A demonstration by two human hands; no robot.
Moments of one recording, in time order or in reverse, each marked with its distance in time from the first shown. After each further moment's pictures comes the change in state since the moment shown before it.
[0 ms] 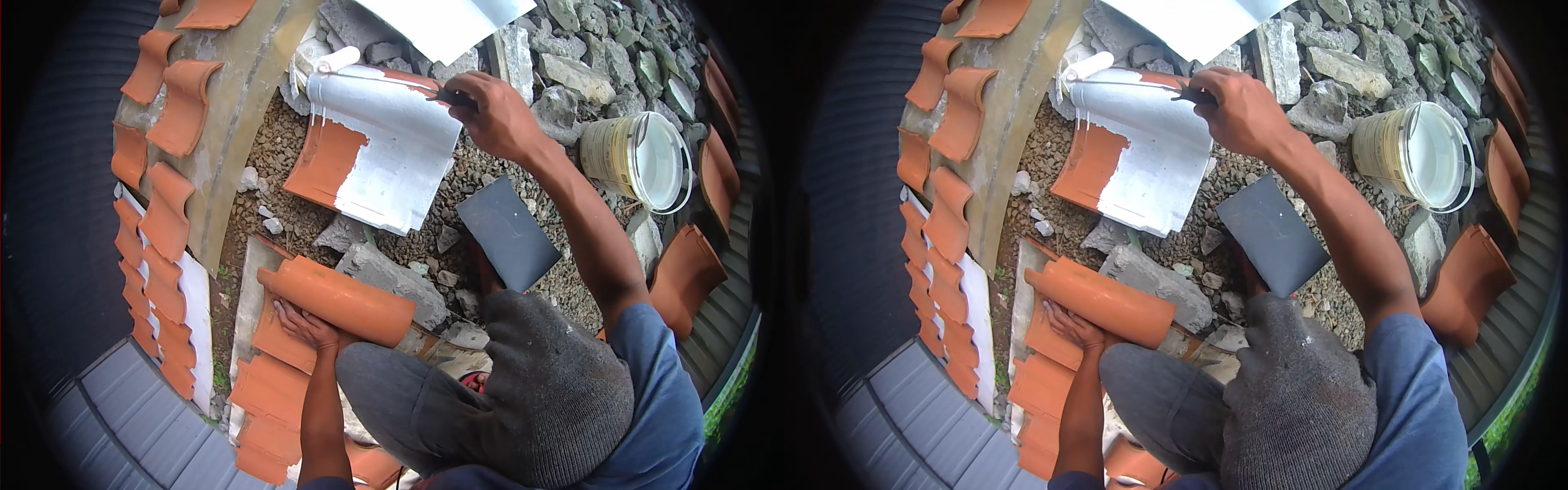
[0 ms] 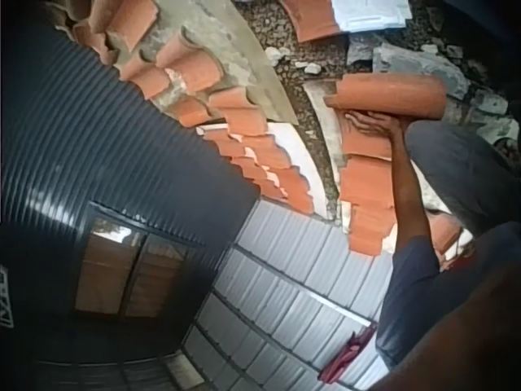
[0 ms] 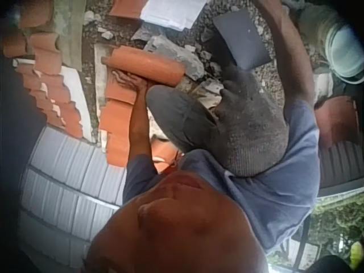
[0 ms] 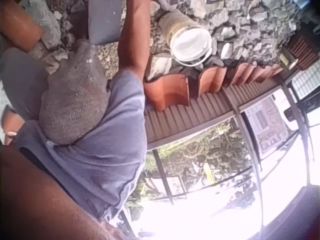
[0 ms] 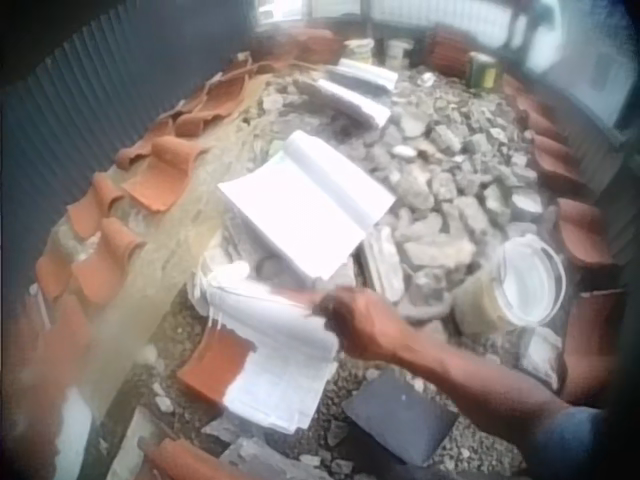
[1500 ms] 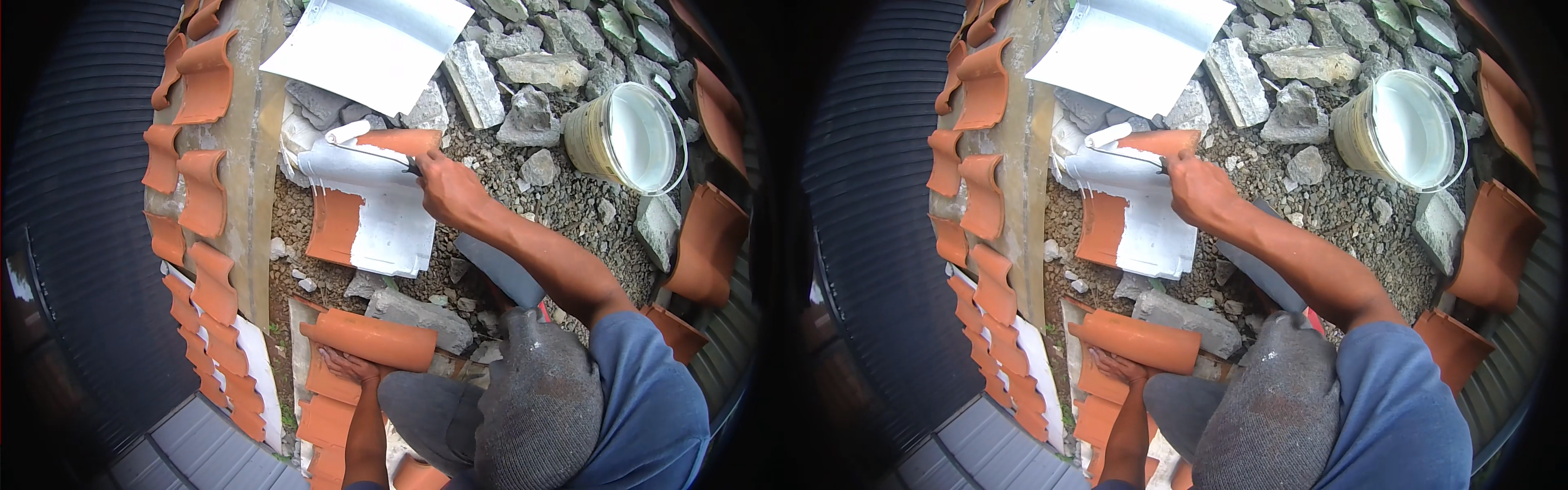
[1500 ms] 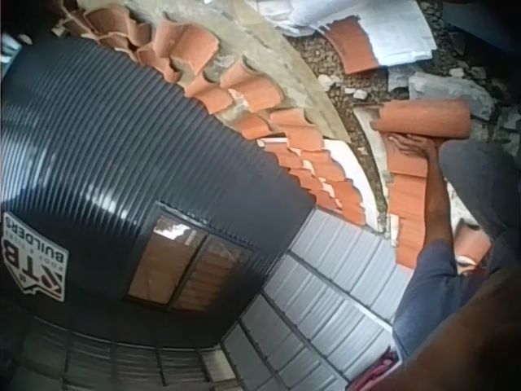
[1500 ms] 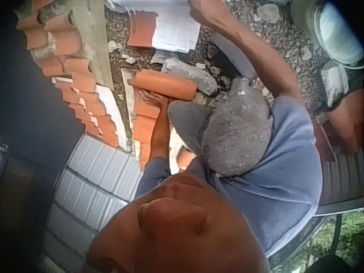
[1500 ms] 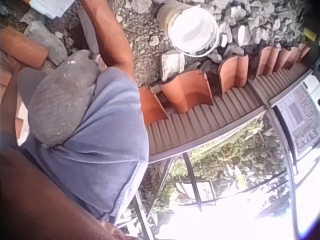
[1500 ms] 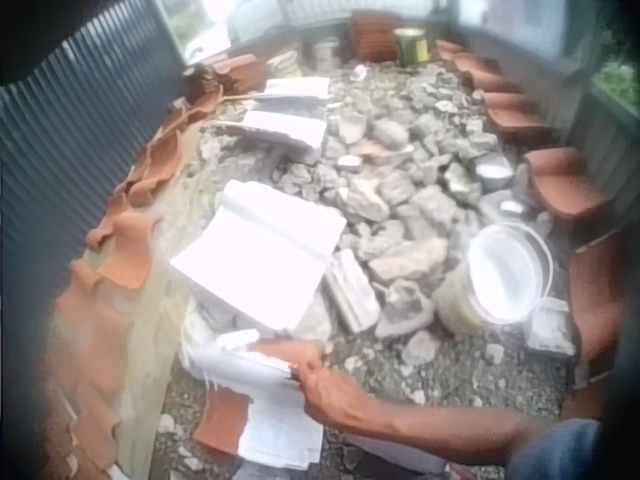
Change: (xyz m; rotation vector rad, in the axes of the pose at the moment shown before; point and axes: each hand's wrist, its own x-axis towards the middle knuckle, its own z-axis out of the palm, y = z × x) left_hand 0.000 0.003 -0.006 0.070 -0.032 -0.013; right_hand -0.022 -0.009 0.039 0.149 -0.049 0.321
